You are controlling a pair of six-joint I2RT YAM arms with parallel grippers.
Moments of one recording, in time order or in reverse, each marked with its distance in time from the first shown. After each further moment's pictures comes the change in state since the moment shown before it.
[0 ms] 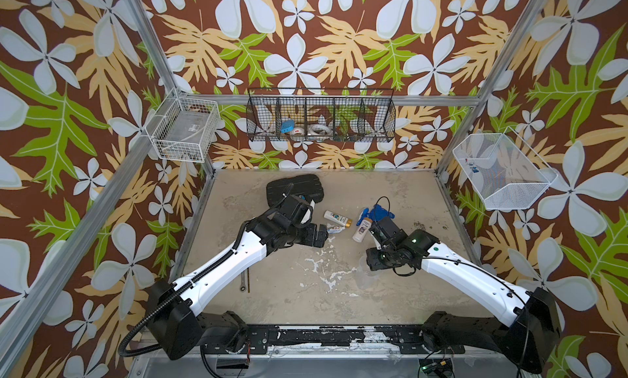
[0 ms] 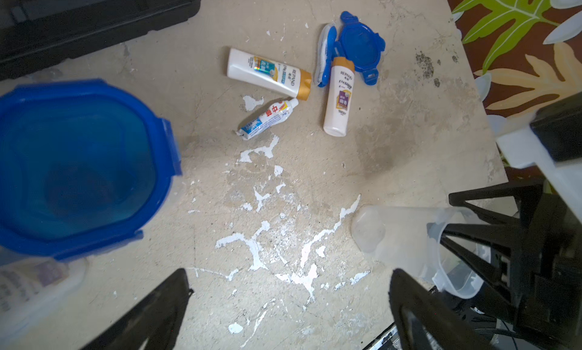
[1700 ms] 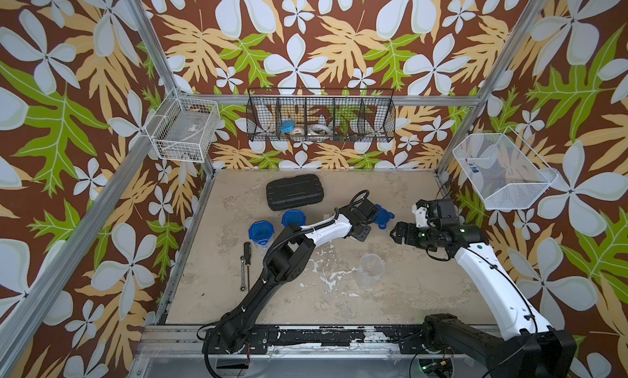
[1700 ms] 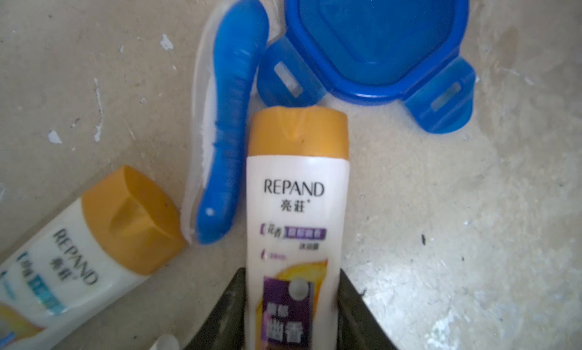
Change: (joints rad) left arm -0.199 1.051 0.780 0.060 -0.232 0.218; right arm -0.560 -0.134 0.001 0.066 -0.274 -0.183
